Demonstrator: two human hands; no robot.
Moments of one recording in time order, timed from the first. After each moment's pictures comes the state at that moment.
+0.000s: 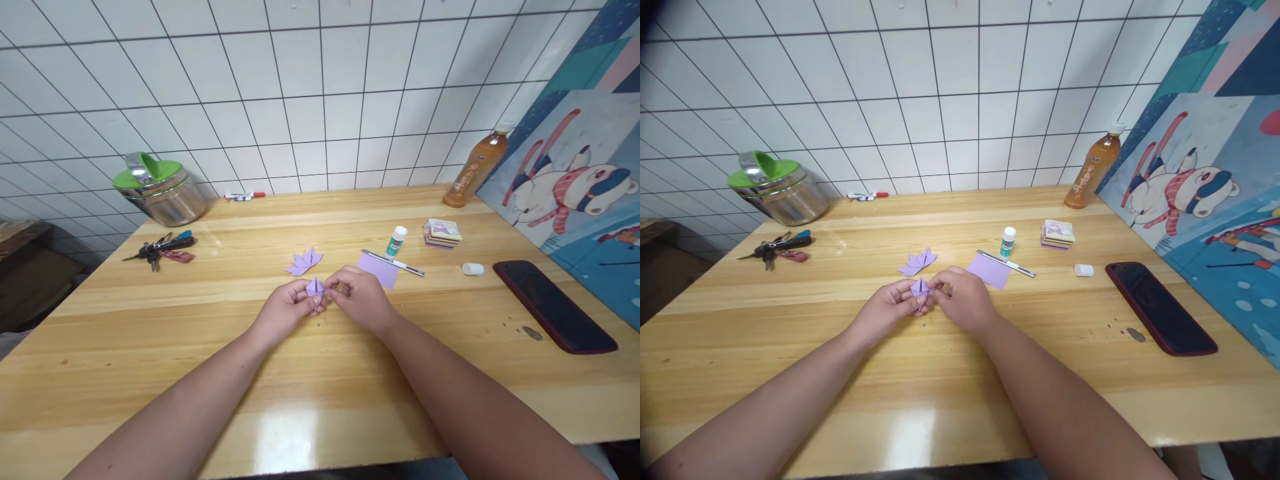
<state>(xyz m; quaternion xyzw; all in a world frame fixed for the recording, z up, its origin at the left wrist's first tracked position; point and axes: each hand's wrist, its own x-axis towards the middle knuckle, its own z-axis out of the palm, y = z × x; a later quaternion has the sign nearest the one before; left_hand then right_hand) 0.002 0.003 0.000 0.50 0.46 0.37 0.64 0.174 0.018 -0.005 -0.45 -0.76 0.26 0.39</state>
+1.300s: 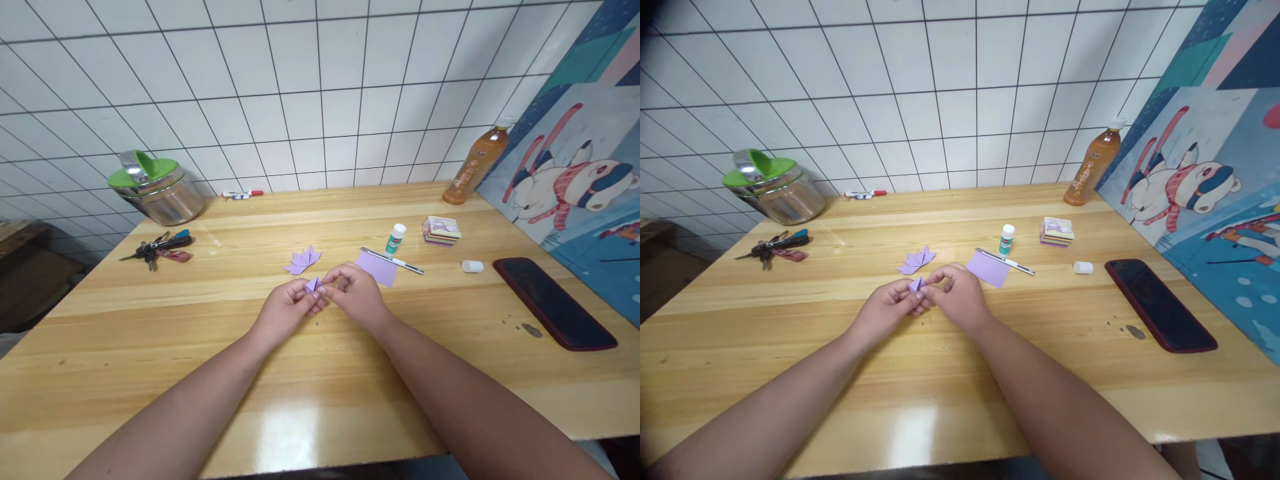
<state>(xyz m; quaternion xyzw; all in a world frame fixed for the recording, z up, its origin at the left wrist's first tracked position) 0.003 0.001 -0.007 0.56 0.50 0.37 0.55 0.163 0.016 -0.008 -0.50 -0.64 0.37 0.45</state>
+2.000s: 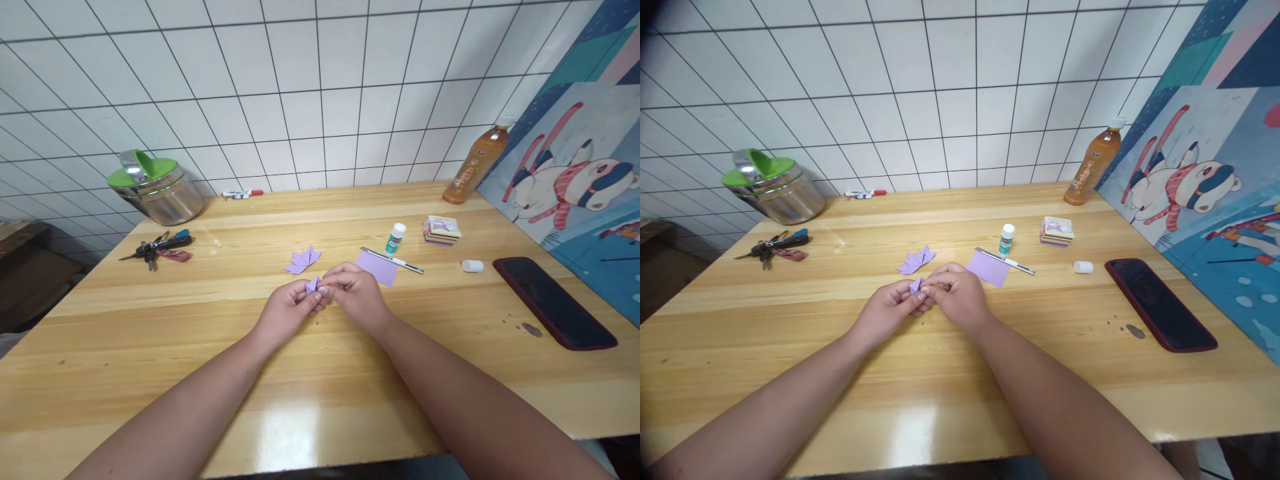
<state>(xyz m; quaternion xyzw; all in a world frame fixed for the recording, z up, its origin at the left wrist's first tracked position) 0.007 -0.001 -0.004 0.58 0.49 0.37 0.54 0.164 0.017 -0.014 -0.42 -0.66 0.40 0.47</state>
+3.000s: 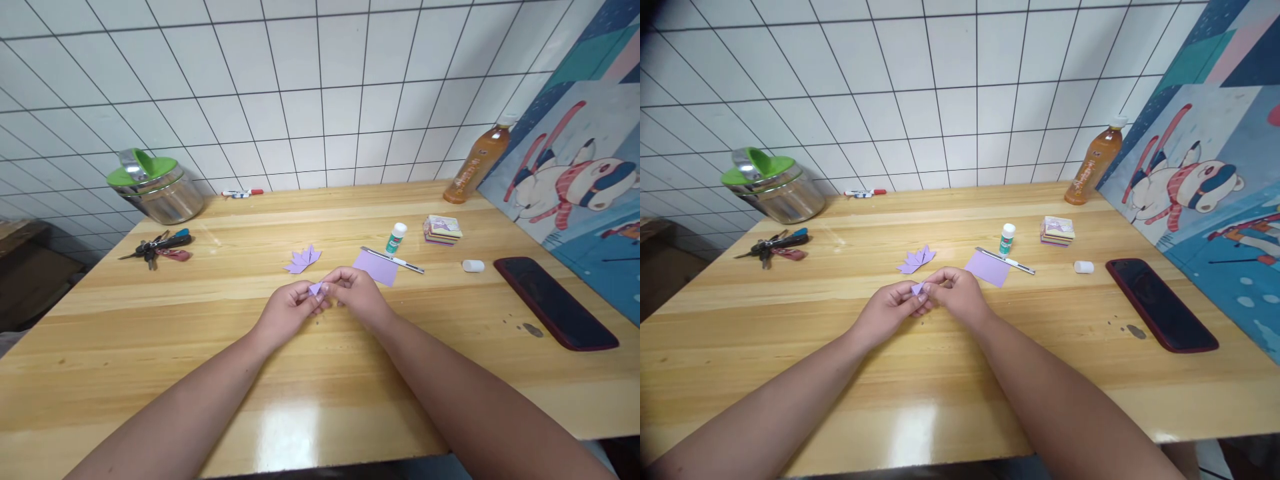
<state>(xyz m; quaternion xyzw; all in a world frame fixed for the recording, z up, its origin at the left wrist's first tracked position) 0.004 0.000 -0.007 0.60 0.48 0.35 0.54 0.163 0.016 -0.004 -0.44 -0.52 0.58 0.44</state>
